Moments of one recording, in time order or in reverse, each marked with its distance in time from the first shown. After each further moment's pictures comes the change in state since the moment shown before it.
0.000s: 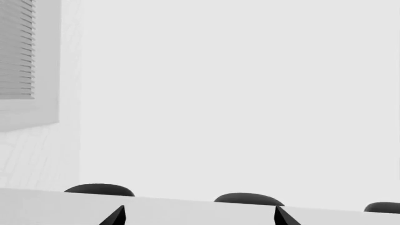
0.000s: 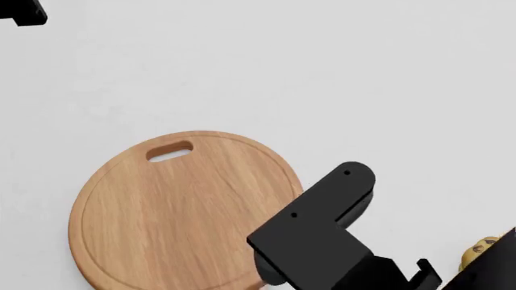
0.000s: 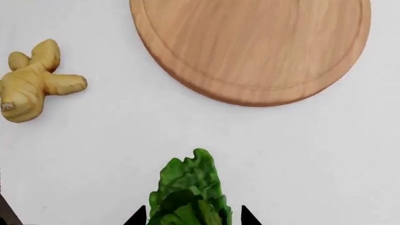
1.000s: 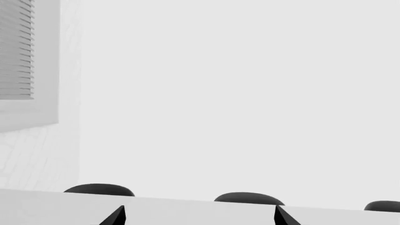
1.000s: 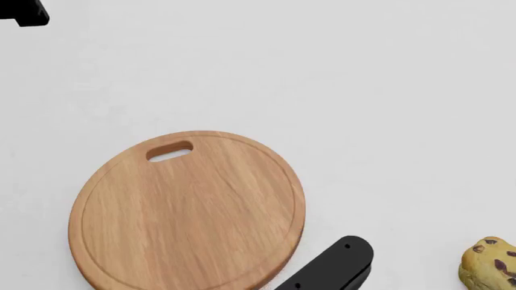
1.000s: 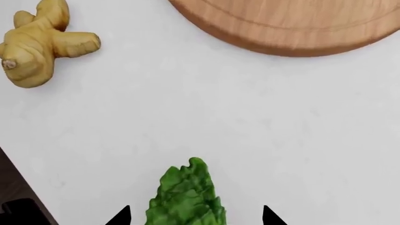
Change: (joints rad) left arm 0.000 0.007 -0.001 -0.005 0.015 0.000 0.009; right arm -0.196 0.079 0.012 -0.161 -0.064 -0.121 -0.039
